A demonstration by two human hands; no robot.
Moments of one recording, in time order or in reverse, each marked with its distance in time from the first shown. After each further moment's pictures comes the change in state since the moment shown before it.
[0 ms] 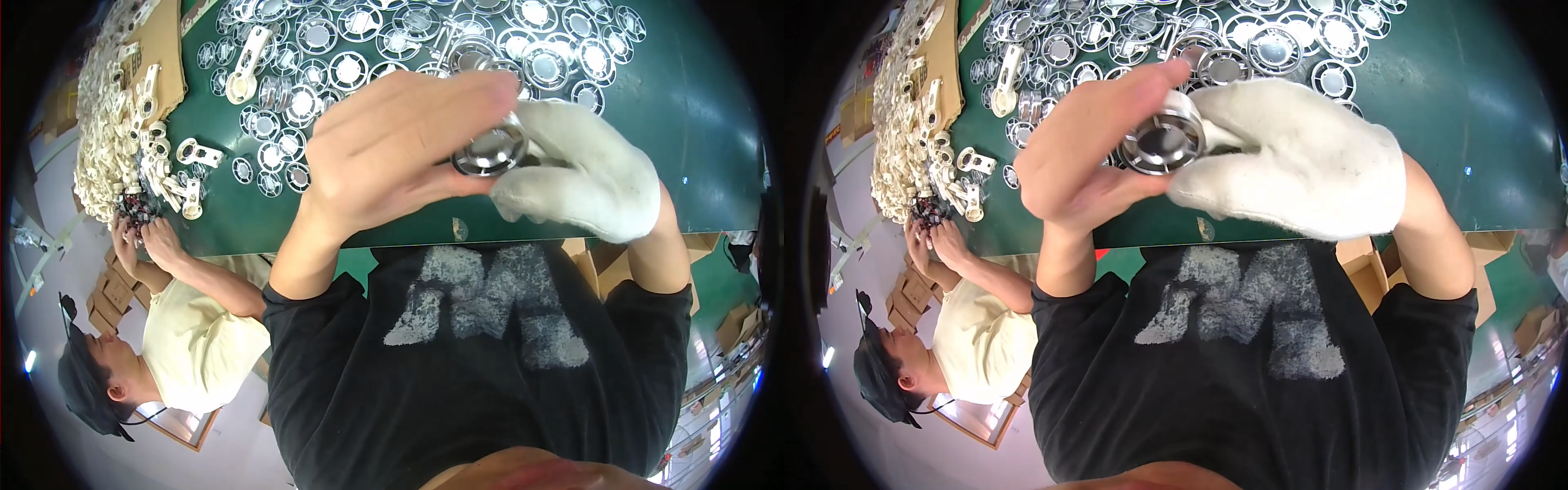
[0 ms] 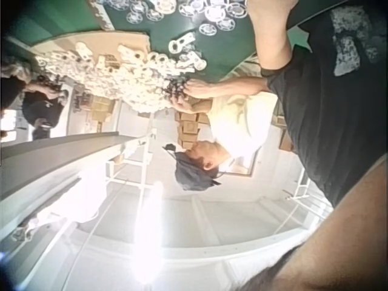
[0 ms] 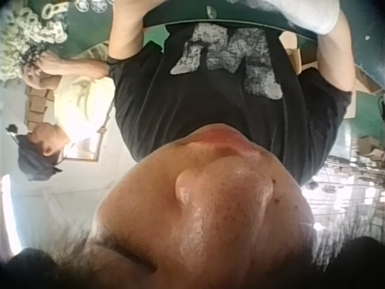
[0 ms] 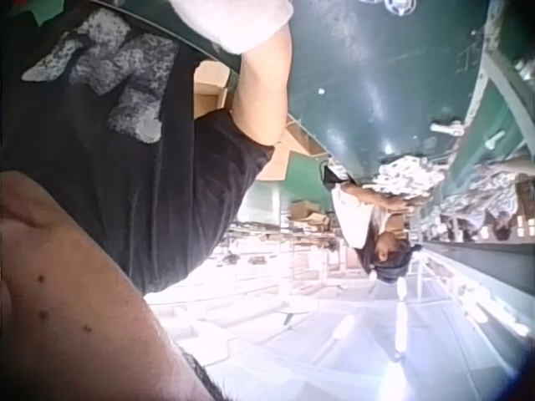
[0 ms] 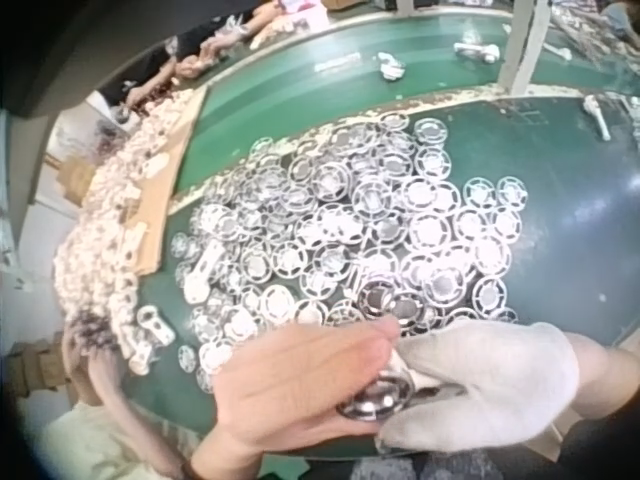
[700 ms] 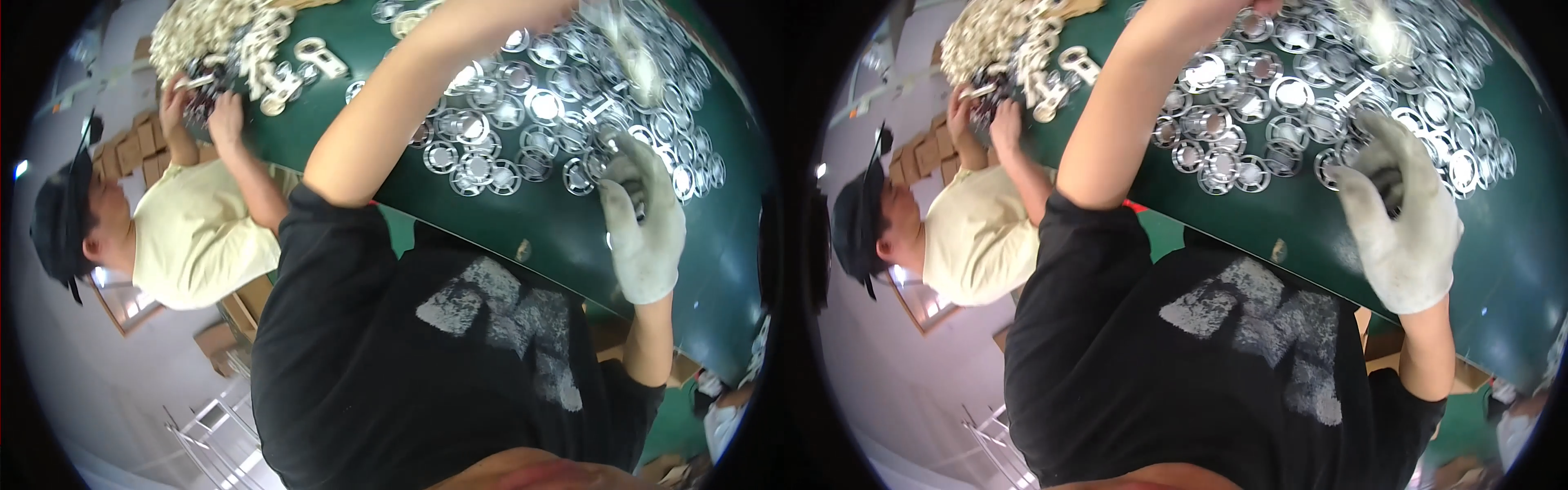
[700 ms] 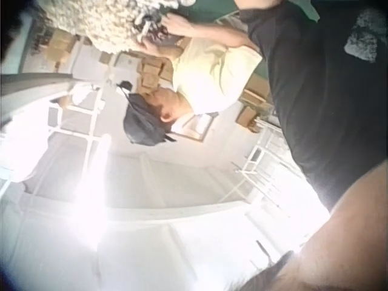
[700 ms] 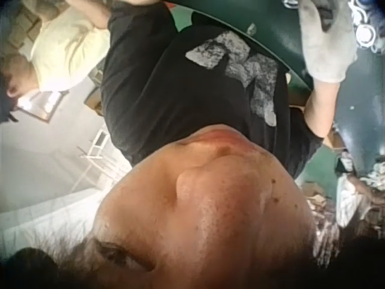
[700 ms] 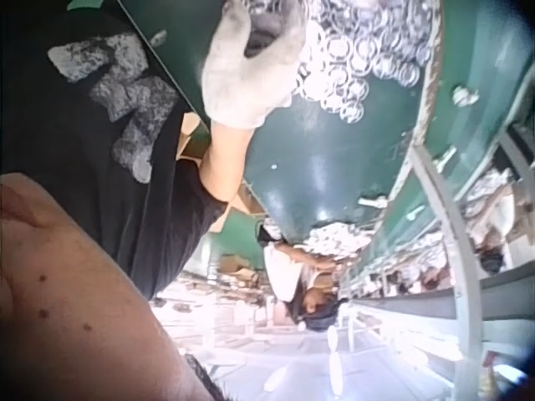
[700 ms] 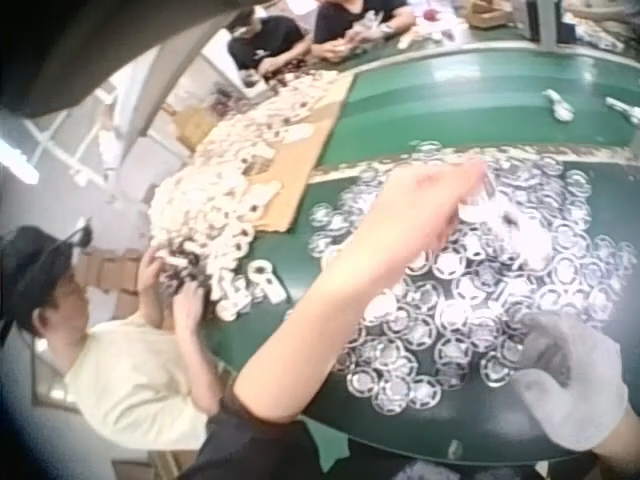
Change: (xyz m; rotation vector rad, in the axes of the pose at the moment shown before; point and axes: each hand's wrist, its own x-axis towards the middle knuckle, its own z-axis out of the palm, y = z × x) left_hand 0.058 -0.057 -0.061 -0.343 0.079 -1.016; right_hand 0.010 0.015 0.040 -0.339 0.597 -0.145
